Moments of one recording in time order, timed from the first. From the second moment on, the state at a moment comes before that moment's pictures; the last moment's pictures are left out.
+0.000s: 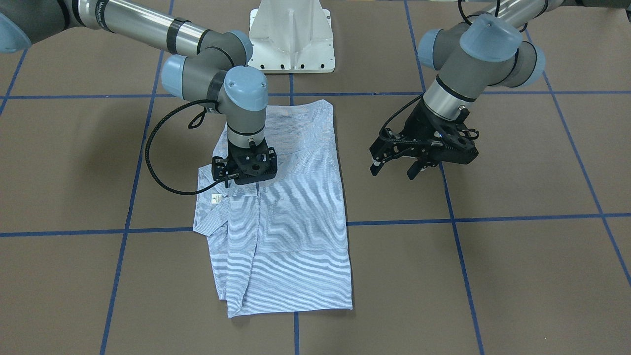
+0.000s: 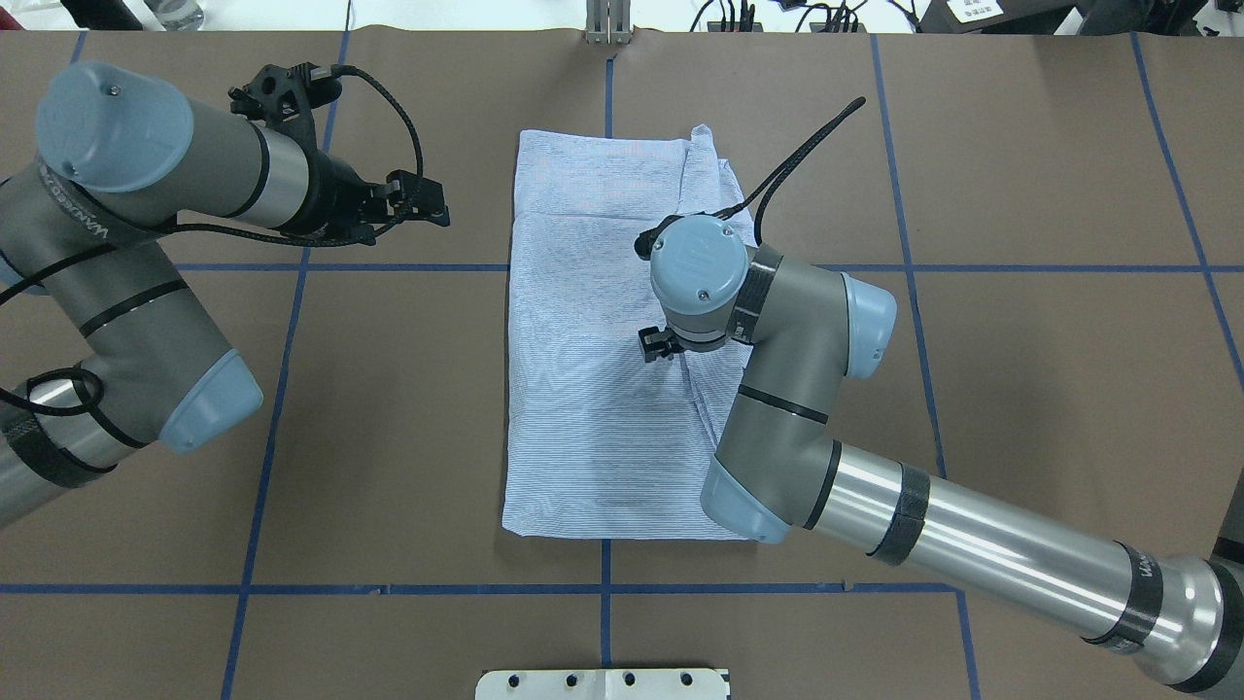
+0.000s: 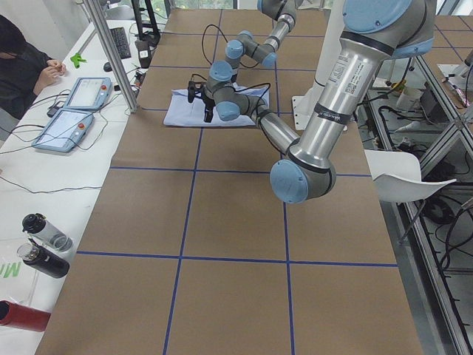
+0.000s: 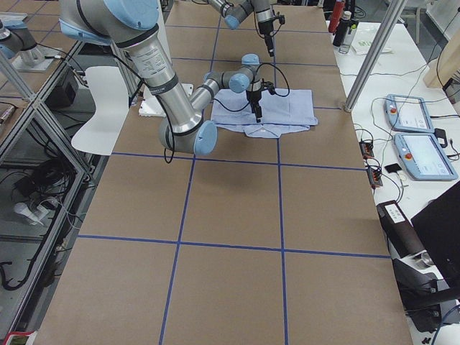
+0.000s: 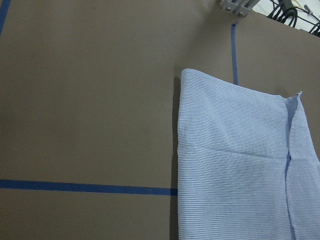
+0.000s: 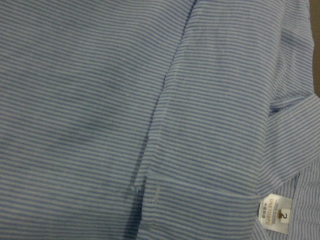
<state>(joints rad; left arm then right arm) -0.79 -2.02 -1.74 -2.09 -1.97 -1.29 0.52 -0.85 1.48 -1.58 1.71 0.88</state>
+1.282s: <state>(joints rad) -0.77 -2.03 -1.73 -2.09 -1.97 -1.29 0.55 -0.88 1.50 -1.66 1.71 0.83</state>
